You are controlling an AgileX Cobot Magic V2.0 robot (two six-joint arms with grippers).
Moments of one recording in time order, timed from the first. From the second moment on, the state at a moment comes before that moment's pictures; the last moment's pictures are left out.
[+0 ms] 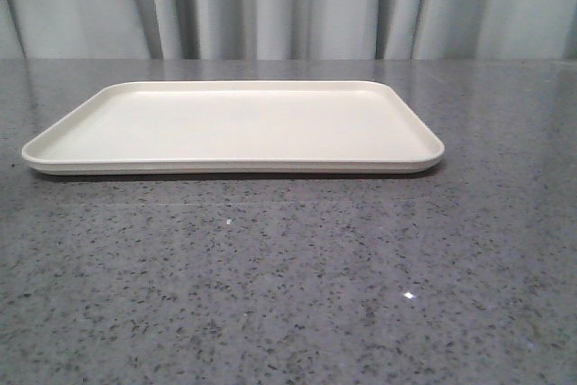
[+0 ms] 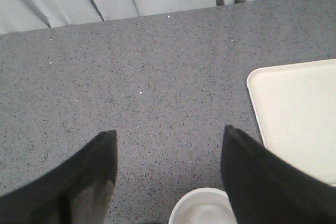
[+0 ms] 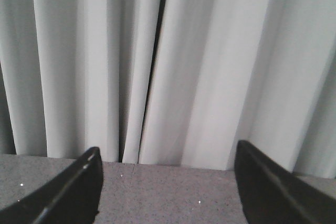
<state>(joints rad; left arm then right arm) -0.10 0.97 -1.55 0.13 1.28 -0.05 0.03 0.79 -1.24 0.04 0.54 -0.05</state>
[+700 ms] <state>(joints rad) -0.10 0.99 -1.13 0.18 1.27 -0.05 0.03 0.86 -1.25 0.04 0.57 -0.05</state>
